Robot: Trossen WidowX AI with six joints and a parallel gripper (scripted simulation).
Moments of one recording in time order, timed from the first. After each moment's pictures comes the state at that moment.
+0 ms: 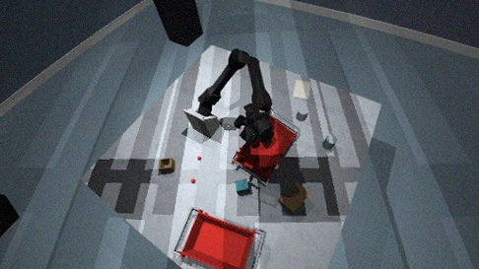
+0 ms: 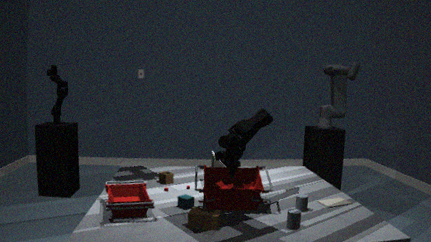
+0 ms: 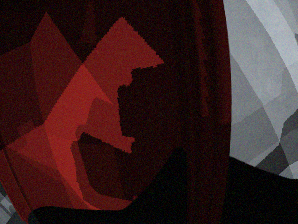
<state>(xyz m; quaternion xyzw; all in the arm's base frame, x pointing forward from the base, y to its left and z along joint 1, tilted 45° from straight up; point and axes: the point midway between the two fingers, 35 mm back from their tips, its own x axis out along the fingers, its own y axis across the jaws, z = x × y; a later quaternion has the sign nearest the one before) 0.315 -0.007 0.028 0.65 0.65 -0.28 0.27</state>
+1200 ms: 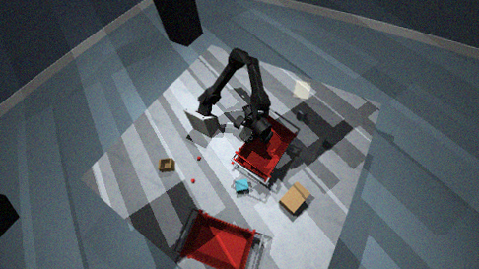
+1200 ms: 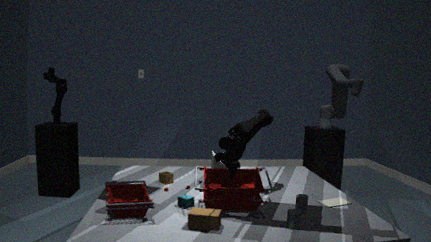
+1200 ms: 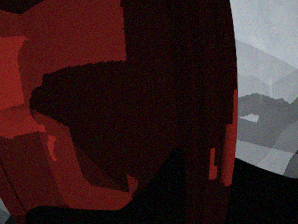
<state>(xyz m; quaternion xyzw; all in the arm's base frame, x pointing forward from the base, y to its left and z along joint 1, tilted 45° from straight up) 0.310 -0.002 0.022 0.66 0.65 -0.27 0.27</state>
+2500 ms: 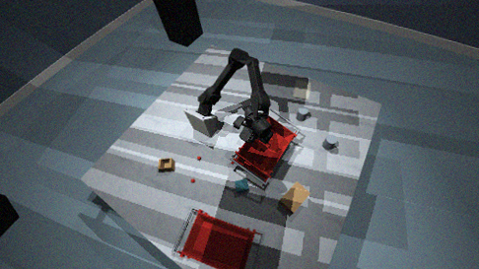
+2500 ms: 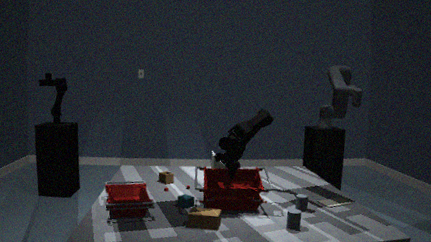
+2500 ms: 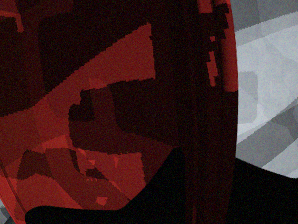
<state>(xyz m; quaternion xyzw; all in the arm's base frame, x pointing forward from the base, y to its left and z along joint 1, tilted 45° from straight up) 0.310 -0.002 0.022 0.66 0.65 -0.27 0.27</state>
